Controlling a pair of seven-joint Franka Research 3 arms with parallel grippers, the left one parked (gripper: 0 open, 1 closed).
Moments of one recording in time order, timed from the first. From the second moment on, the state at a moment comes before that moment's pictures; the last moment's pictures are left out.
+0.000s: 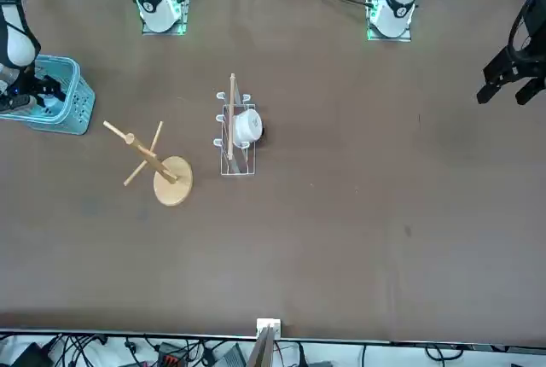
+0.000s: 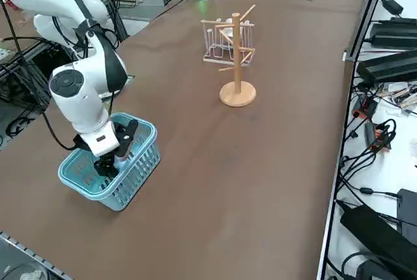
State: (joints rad) arm -0.74 0.24 -0.01 -2.29 -0.09 2.45 -0.90
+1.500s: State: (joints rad) arm -0.70 0.01 0.01 -2.23 -0.09 2.29 -0.91
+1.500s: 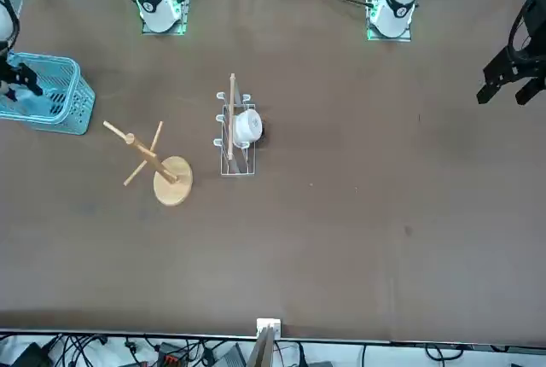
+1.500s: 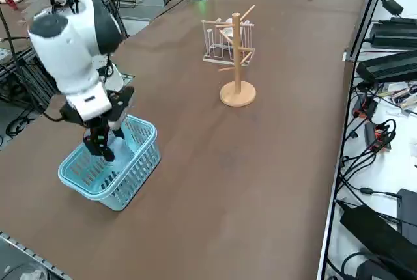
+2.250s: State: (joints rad) arm -0.55 -0.04 0.02 -1.81 0.13 1.72 -0.91
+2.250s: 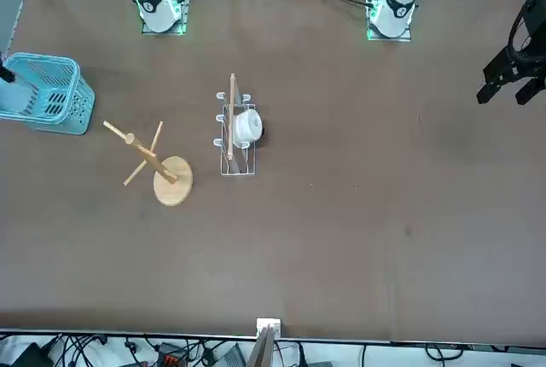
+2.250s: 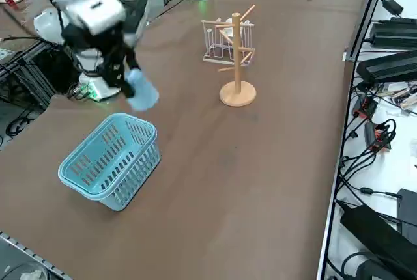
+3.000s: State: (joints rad) arm -0.44 -0.03 0.02 -1.69 0.44 1.55 -0.91
